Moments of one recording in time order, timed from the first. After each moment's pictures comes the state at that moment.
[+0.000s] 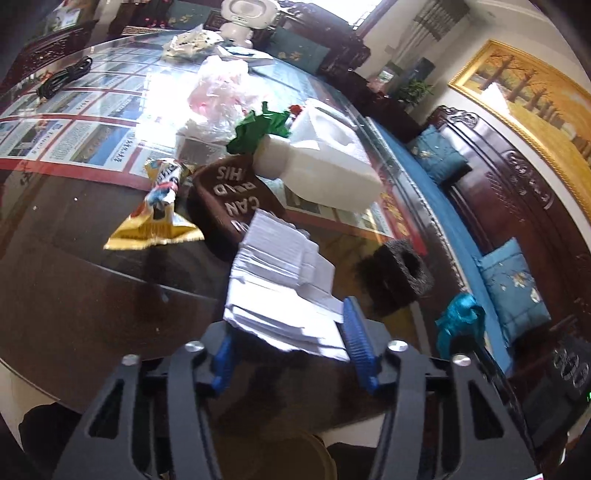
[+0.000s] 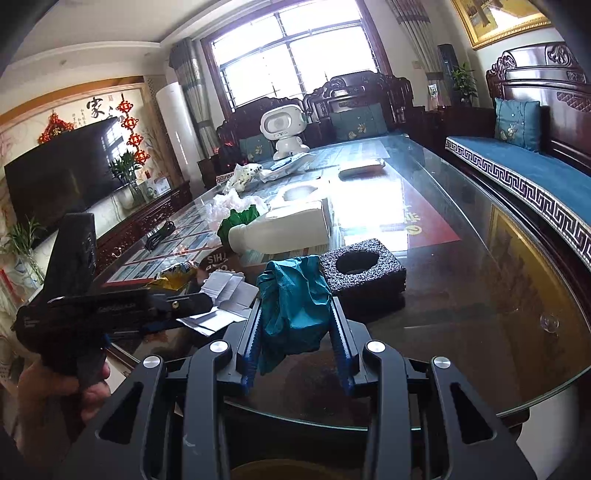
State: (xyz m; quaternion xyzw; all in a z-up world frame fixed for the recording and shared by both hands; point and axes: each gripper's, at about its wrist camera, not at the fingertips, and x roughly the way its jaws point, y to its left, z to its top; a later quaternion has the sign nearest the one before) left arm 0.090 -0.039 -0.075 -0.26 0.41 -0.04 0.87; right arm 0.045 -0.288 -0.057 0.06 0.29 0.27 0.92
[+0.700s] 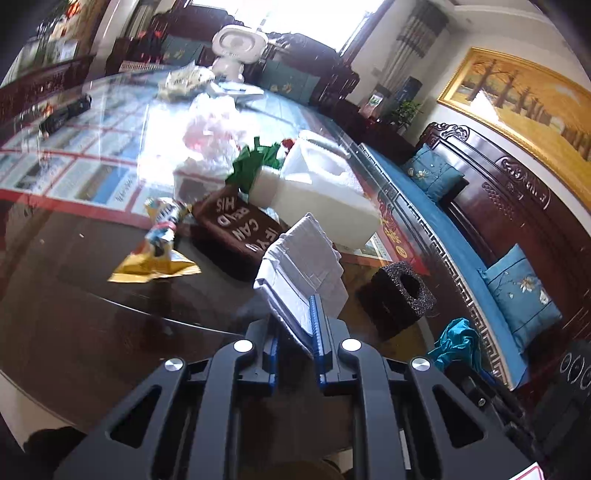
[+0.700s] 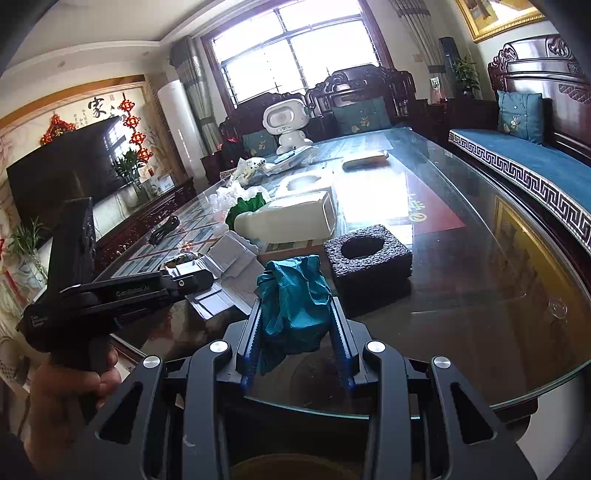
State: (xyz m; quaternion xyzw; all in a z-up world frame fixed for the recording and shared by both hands) left arm 0.080 -0.033 -0.070 -0.22 0.34 -0.04 0.91; right arm 0.038 -0.281 -0.062 0.07 0.29 0.28 0.91
